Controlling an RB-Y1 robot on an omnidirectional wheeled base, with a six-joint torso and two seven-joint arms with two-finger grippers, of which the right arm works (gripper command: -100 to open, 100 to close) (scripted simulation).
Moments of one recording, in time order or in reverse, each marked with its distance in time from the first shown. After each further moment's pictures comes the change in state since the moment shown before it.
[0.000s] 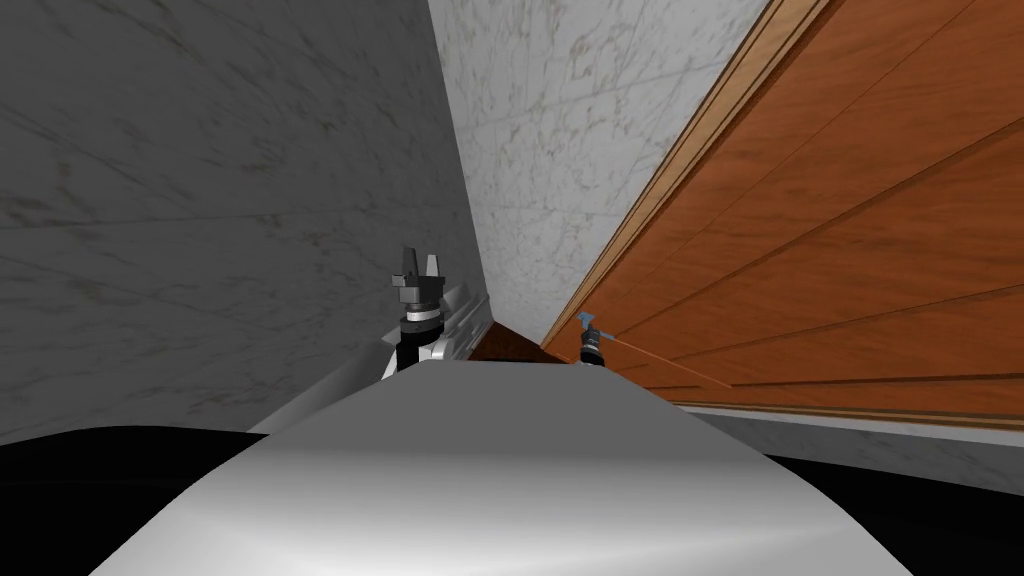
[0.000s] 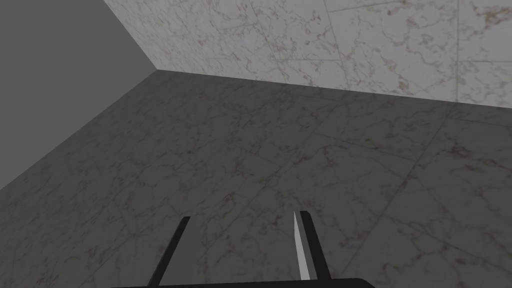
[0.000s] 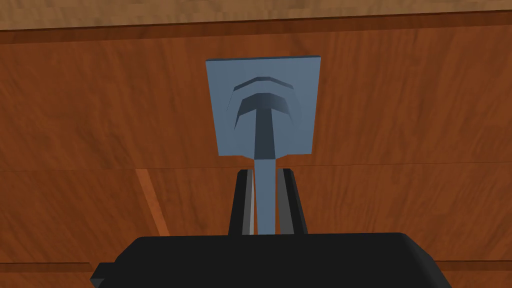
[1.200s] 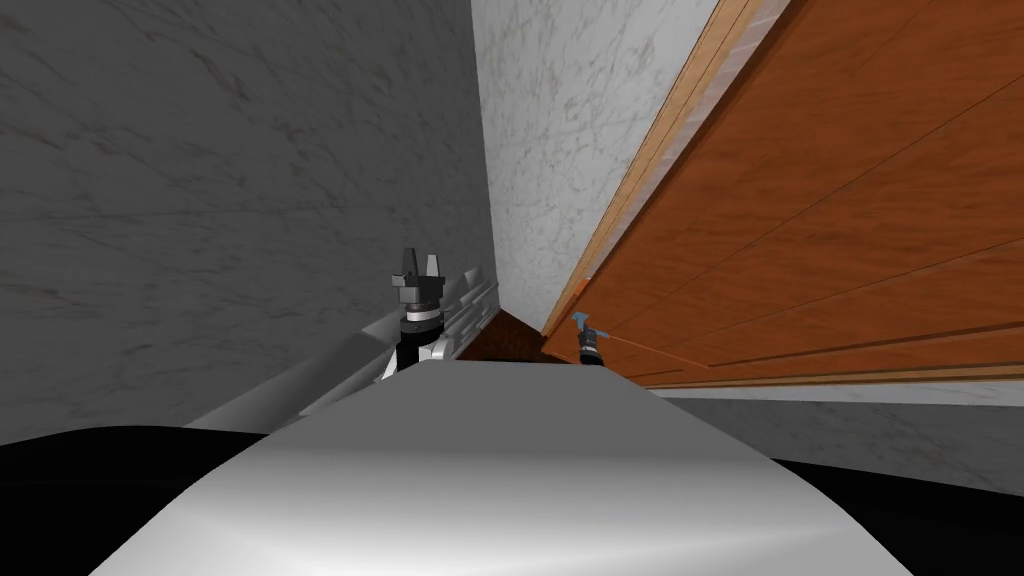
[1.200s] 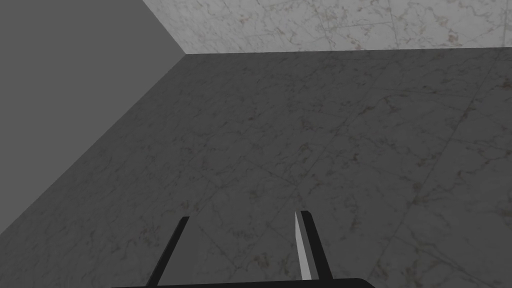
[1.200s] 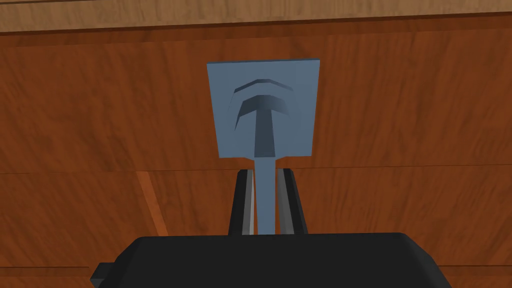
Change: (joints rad) arm 0.038 -0.043 0.096 -0.033 0.063 -0.014 -0.088
